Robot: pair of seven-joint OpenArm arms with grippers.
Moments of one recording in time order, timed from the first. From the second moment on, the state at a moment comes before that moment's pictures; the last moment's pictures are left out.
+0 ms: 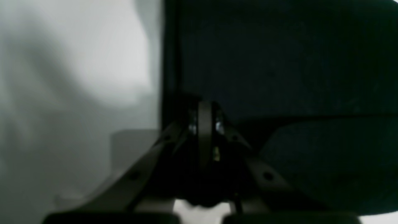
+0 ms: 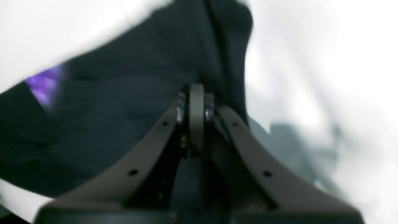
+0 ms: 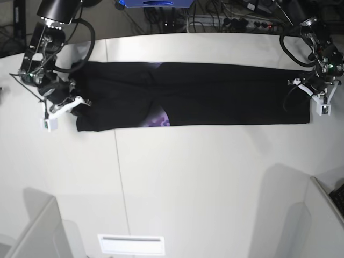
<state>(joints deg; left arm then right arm) 9.2 -16.1 -40.6 86.9 -11.8 -32.5 51.4 -7.4 7.6 23.8 94.9 33.5 15.0 -60.3</state>
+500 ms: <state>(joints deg) 9.0 -15.7 -44.7 95.8 -12.7 -32.6 56.6 7.2 9.6 23.7 75.8 27.0 15.0 -61.0</state>
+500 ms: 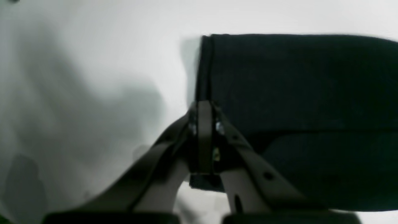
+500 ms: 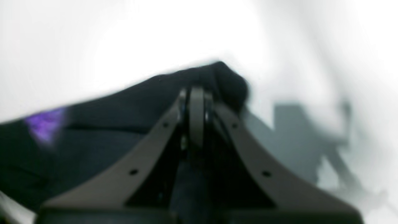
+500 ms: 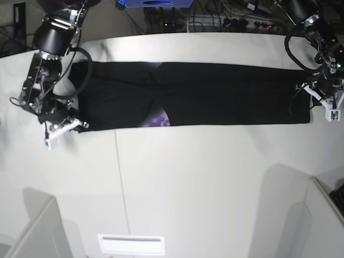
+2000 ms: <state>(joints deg) 4.8 -15.9 -51.6 78.3 -22.8 -39.3 56.4 -8.9 3.5 11.6 104.9 25.4 15.4 -63.1</state>
